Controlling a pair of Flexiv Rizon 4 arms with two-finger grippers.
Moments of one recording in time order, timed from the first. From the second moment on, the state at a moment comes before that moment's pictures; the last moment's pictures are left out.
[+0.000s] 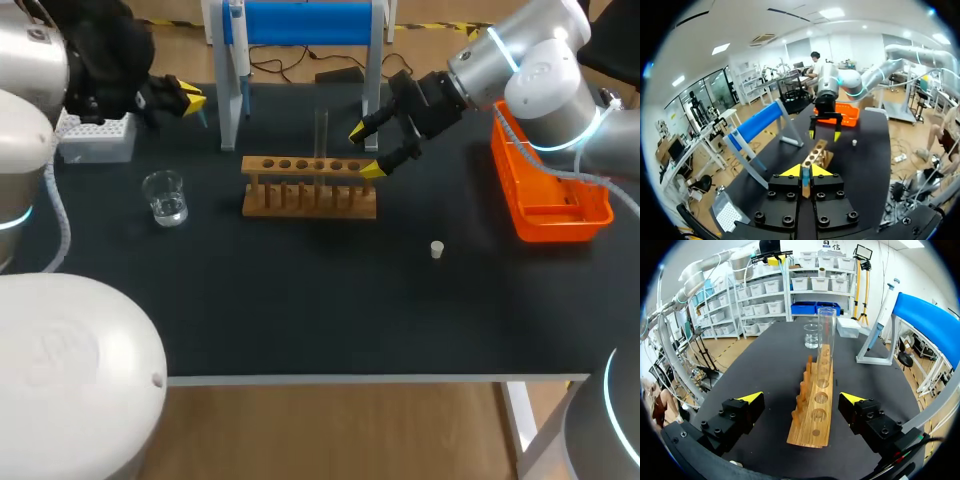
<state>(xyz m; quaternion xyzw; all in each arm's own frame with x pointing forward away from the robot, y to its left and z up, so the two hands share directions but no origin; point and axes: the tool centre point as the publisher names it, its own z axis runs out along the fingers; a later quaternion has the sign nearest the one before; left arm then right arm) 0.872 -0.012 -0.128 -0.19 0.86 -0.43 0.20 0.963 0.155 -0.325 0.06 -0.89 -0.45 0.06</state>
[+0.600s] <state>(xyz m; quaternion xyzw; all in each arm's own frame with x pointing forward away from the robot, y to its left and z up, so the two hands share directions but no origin) 0.864 -0.002 -0.119 -0.18 0.86 -0.43 0.19 0.963 0.155 -0.325 0.06 -0.89 -0.45 0.06</state>
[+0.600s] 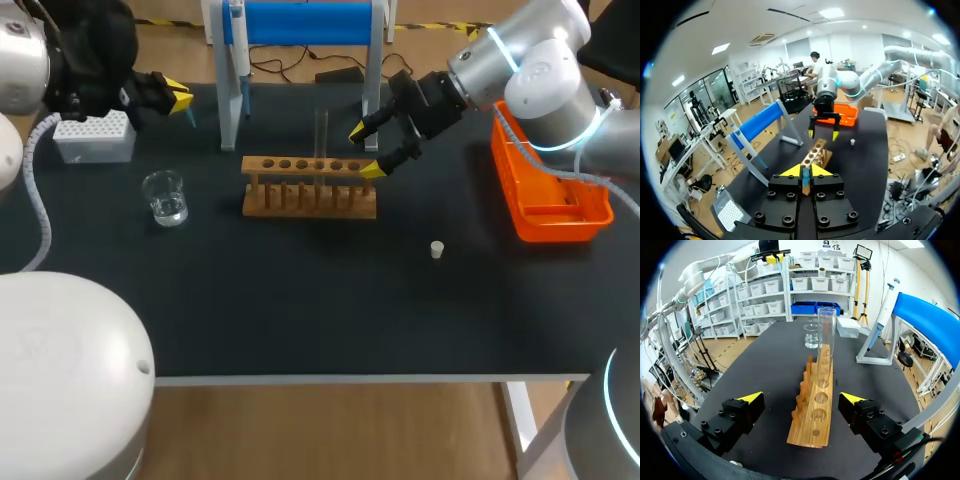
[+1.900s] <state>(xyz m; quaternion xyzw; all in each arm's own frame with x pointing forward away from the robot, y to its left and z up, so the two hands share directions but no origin) 0.834 -0.144 -0.097 -0.09 0.91 -0.39 0.03 0.963 0.155 -0.325 0.06 -0.89 -0.45 0.06</state>
